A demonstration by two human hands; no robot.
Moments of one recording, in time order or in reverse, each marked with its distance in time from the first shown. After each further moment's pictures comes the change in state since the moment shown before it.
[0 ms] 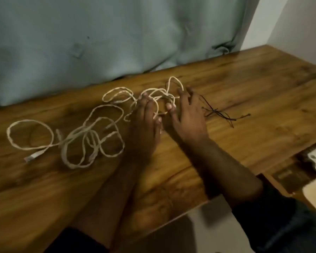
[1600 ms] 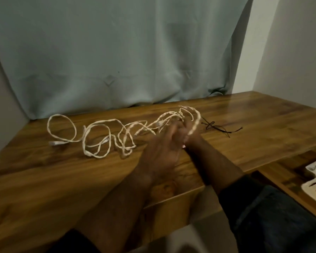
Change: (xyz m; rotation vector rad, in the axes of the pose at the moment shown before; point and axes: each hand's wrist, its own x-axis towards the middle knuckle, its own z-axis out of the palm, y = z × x) left_hand -0.071 0.049 -0.033 0.087 0.040 0.518; right_hand -0.032 0.004 0.012 0.730 -0.144 0.066
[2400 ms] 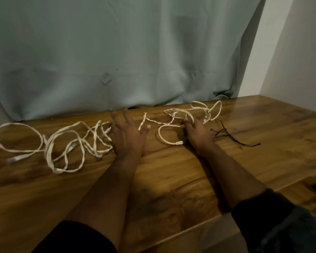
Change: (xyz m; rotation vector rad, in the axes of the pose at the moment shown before) left_hand 0.021 -0.127 0.030 0.272 -0.023 -1.030; right_hand 0.054 0.029 -0.010 -0.135 0.114 0.087
